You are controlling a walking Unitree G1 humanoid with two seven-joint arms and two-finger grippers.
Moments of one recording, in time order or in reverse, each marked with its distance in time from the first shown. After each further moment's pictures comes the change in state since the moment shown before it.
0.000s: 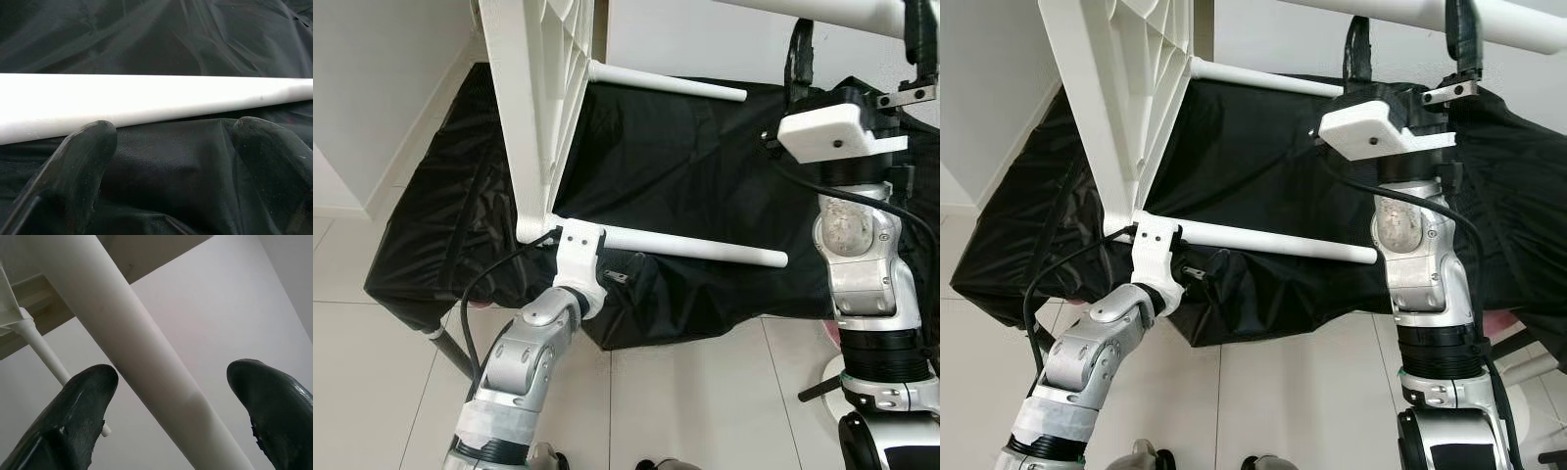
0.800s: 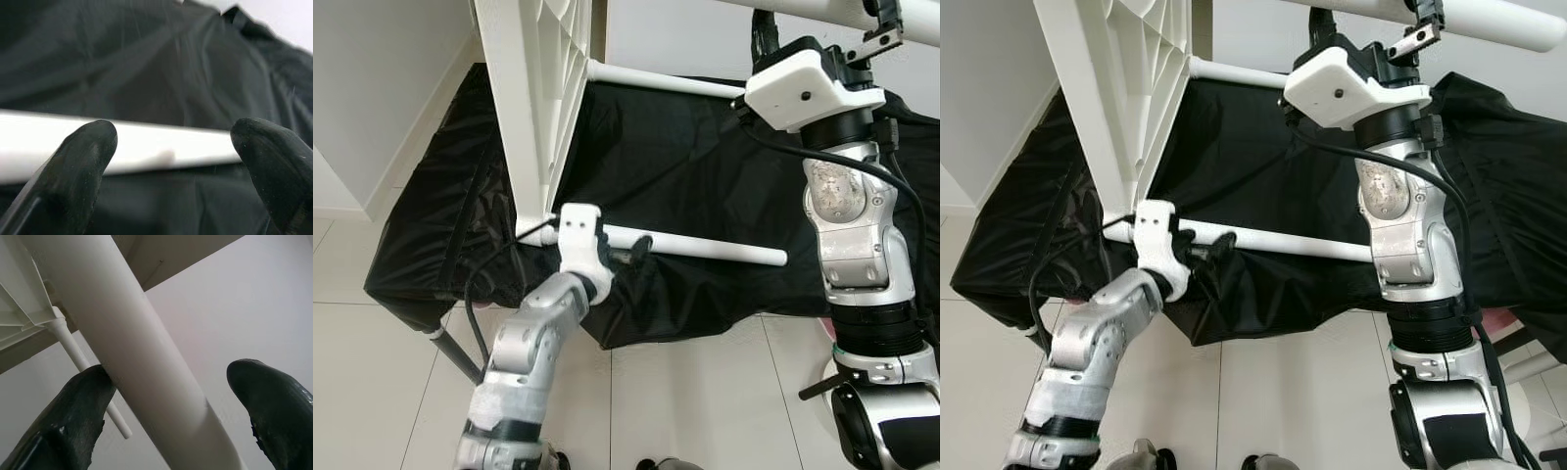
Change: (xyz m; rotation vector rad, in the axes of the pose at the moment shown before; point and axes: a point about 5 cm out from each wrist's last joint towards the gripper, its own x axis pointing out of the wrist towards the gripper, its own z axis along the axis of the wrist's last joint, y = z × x) left arm 0.015 0.003 0.030 -0.243 -0.099 0.005; right arm 0.029 0.005 0.012 0.003 0.030 0.133
